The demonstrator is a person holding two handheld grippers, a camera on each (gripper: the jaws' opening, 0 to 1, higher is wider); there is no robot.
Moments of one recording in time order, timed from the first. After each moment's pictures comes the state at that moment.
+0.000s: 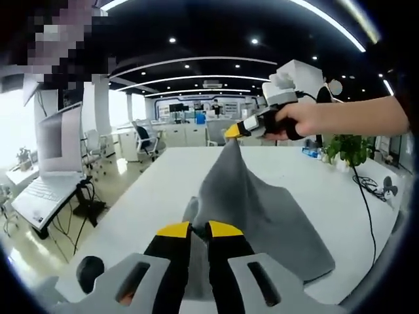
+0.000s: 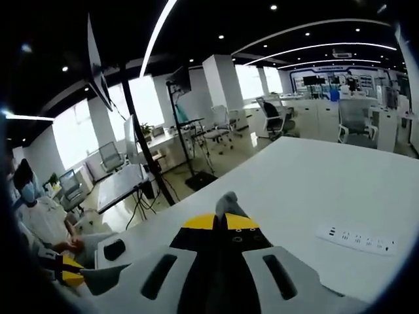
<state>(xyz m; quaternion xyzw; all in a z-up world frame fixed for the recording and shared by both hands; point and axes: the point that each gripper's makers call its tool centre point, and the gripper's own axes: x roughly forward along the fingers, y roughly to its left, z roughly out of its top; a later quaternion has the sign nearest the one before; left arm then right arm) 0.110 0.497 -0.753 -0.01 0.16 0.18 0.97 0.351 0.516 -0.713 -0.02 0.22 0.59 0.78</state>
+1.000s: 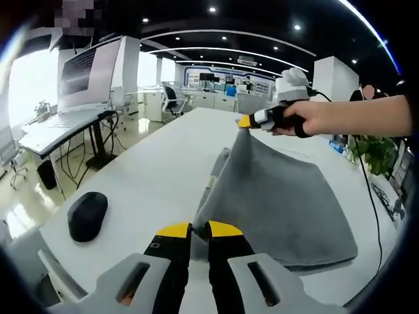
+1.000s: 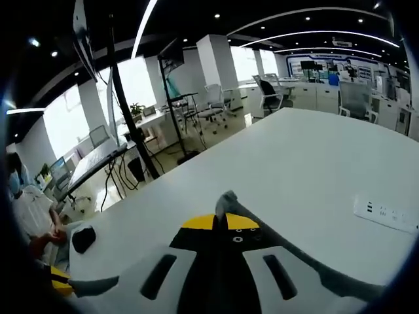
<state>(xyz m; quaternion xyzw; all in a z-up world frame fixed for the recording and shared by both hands) 0.072 0.537 -0.861 -0.11 0.25 0.25 0.93 0.342 0.589 -0.836 -0.06 0.26 0.57 0.78</state>
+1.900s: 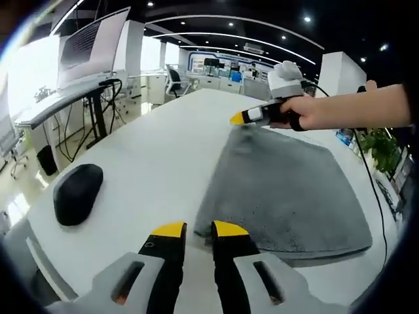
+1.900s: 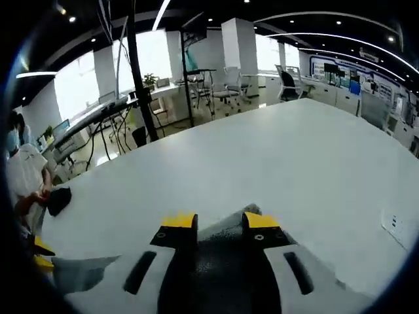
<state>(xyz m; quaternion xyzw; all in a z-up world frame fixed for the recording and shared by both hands) 0.067 0.551 -0.910 -0.13 0.29 0.25 0.92 0.335 0.619 -0.901 -0.16 0.24 0.62 0.73</state>
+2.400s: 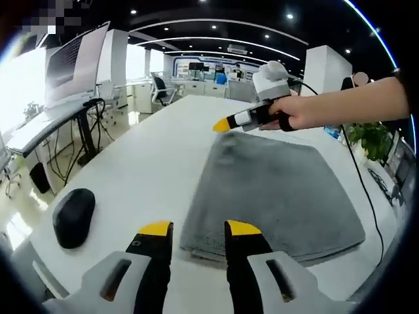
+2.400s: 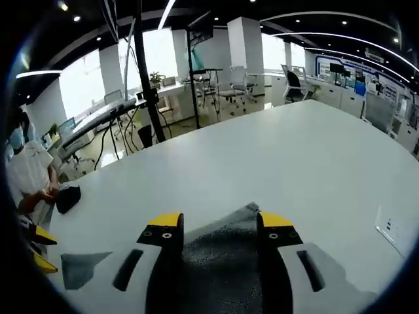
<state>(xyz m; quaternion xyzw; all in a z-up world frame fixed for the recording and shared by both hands) 0.089 0.533 -0.877 -0.08 0.28 0.19 0.94 0.340 0.602 -0.886 -0.16 0.26 0.62 0.72</state>
